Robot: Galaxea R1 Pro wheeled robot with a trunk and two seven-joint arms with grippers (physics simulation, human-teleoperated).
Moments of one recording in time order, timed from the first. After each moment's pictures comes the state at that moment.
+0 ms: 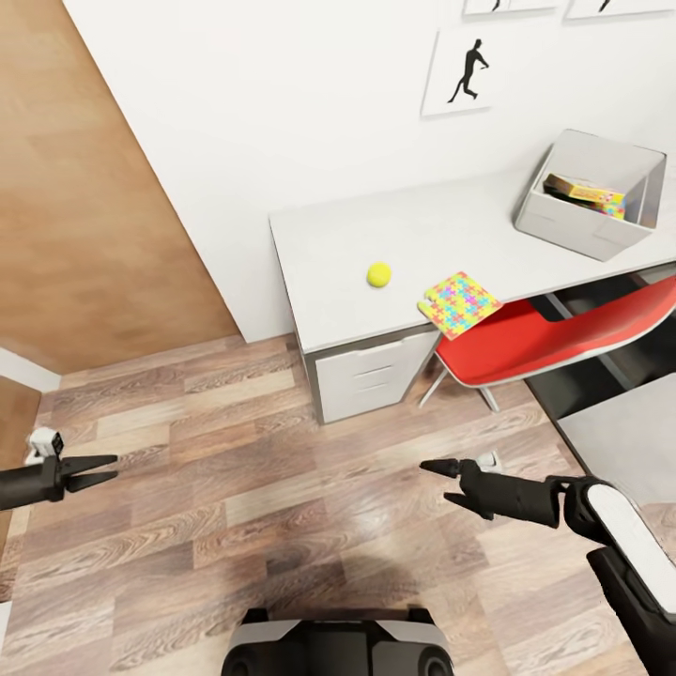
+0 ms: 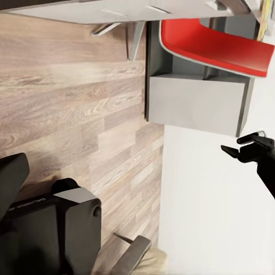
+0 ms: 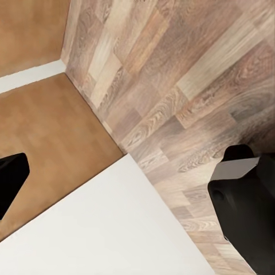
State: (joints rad) left arm -0.76 0.72 0.07 -0.55 0.24 0.80 -1.57; right arm -0.39 -0.33 0.04 -1.55 -1.70 1.05 -0.45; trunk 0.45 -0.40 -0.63
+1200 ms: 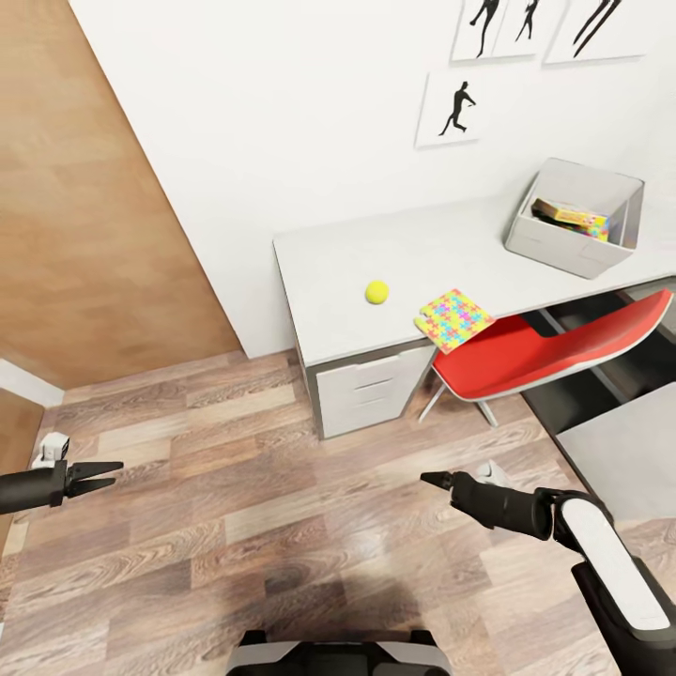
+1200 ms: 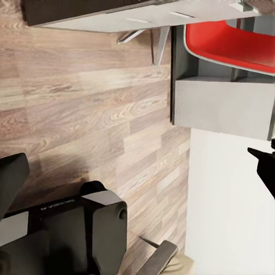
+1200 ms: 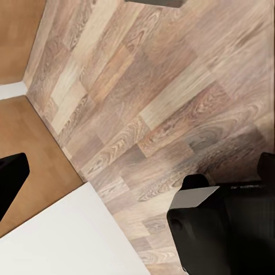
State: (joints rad) left arm -0.76 0.71 0.08 -0.55 0.21 0.79 -1.45; right arm -0.36 -0.26 0.03 -1.54 -1.38 0.99 -0.39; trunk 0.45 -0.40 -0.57
